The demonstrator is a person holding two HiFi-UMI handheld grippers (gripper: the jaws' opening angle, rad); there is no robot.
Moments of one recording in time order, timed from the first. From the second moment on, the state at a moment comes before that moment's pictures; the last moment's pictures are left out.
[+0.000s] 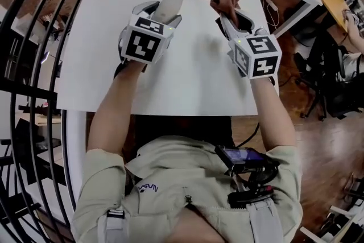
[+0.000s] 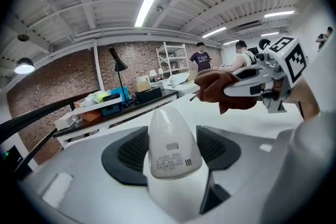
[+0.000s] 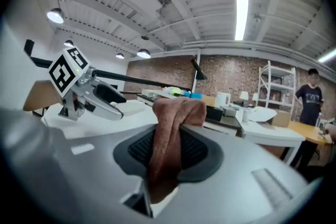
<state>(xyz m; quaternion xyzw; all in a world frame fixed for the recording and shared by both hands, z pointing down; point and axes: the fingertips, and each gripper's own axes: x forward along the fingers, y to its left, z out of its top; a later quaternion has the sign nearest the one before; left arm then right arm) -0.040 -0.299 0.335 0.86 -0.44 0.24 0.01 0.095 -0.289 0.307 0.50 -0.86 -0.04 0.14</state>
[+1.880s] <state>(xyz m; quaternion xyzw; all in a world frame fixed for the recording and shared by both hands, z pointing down) -0.053 -0.040 0.323 0.85 -0.53 -0.01 -0.05 0.102 -0.018 0.311 0.58 -0.81 -0.06 0.03</state>
